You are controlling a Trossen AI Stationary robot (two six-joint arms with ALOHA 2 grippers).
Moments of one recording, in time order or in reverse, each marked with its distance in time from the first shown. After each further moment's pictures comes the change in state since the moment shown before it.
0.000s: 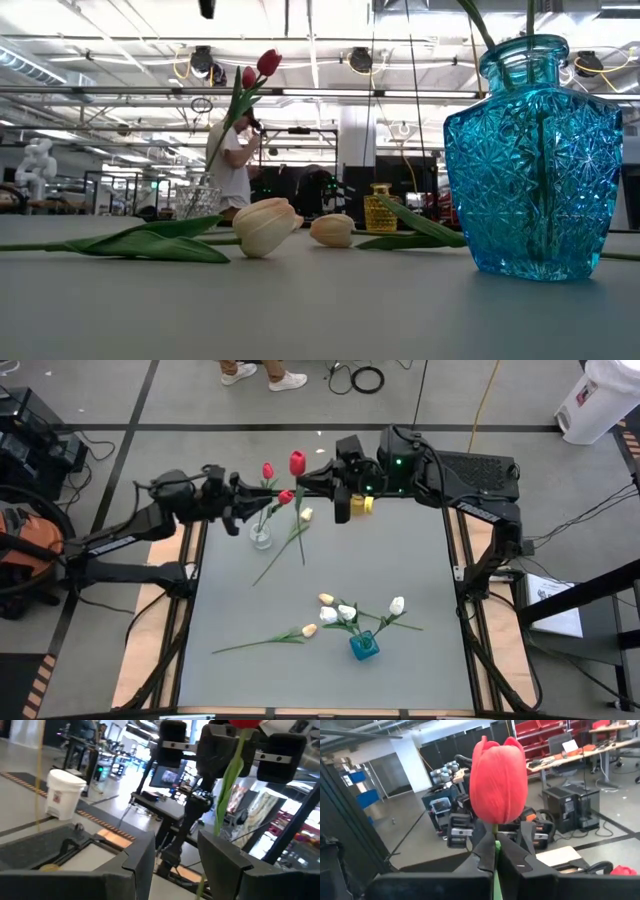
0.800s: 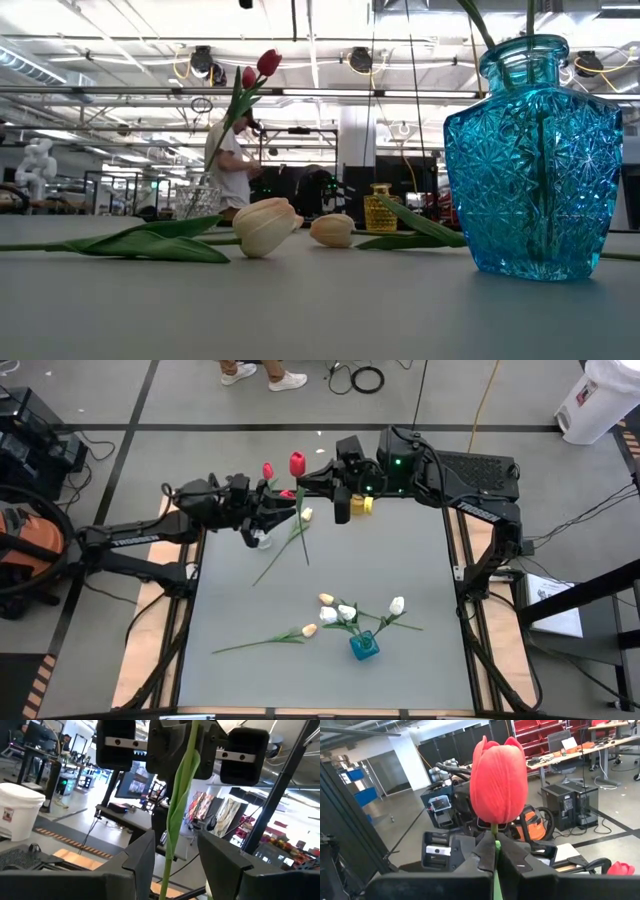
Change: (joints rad) left arm -0.140 0.182 0.000 0.321 -0.004 -0.010; right arm 0.002 0.001 0.000 -0.015 0.003 -0.005
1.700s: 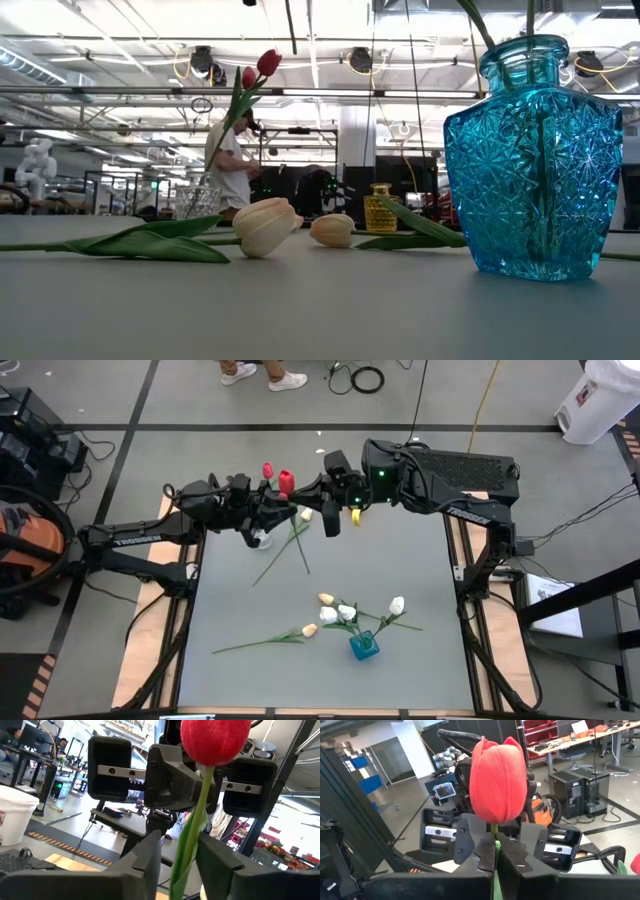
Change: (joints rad) left arm -0.012 0.018 0.000 0.051 -0.009 -0.024; right arm 0.040 0.046 0.000 -0.015 -0.003 -0.001
